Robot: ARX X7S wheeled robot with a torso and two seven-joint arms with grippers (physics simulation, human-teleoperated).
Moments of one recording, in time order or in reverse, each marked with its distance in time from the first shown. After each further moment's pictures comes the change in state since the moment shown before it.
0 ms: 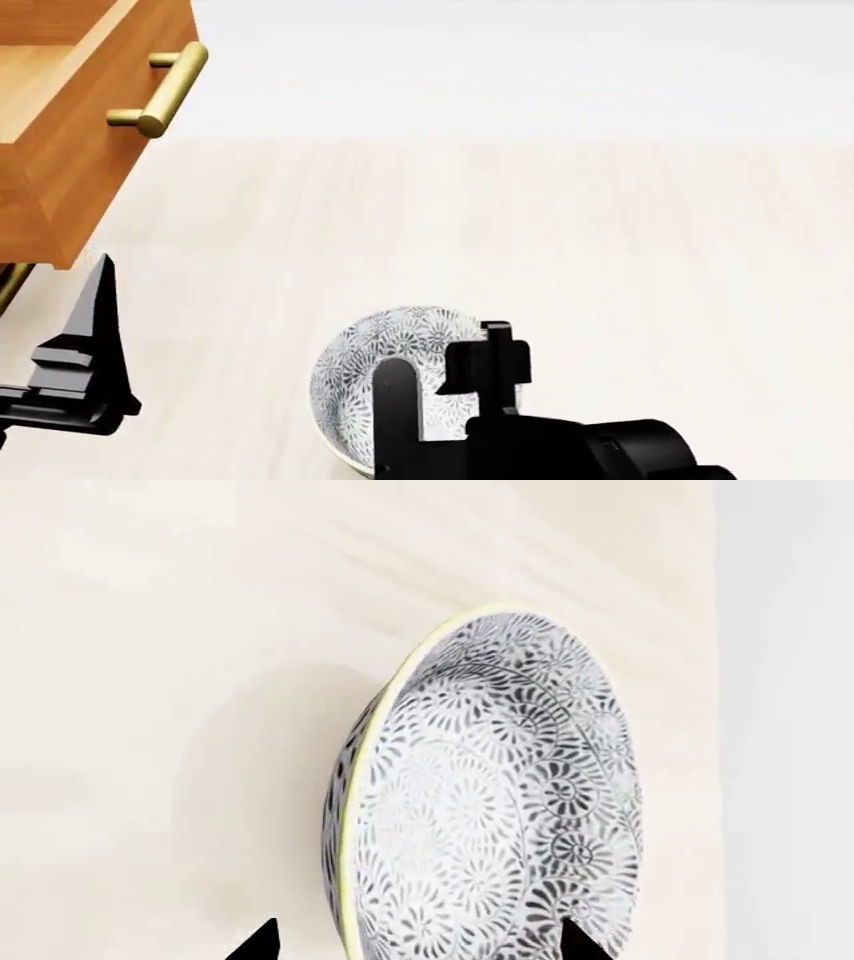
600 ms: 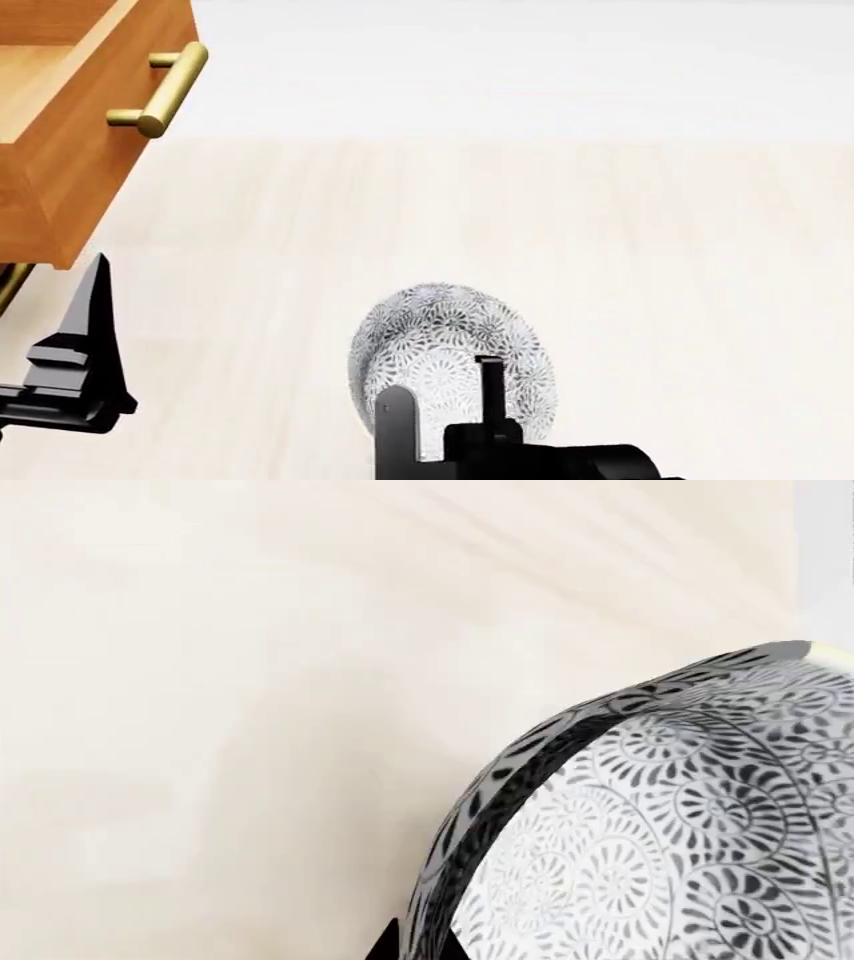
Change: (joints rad) left arm 0.001 -0.011 -0.001 -0.004 -0.011 0.008 -0.011; right arm -0.052 -0.095 -0.037 0.248 0.004 -0.135 0.056
